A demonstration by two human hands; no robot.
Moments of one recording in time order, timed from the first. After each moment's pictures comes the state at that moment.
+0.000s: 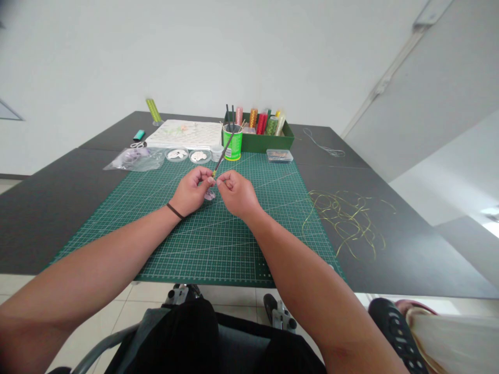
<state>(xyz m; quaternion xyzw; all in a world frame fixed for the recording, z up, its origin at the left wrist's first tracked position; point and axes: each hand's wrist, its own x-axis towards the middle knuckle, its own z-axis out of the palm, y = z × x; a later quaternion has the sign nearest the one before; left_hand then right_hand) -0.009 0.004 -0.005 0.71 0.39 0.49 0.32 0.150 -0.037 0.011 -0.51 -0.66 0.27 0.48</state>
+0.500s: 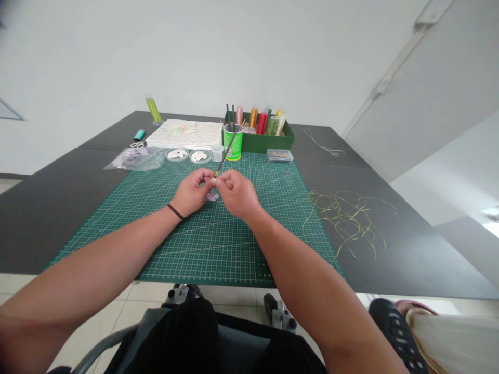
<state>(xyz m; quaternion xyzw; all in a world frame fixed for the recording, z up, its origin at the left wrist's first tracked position) -0.007 0.000 -0.002 0.71 0.41 0.46 0.33 0.148 -0.041 0.014 -0.50 -0.65 0.27 0.50</state>
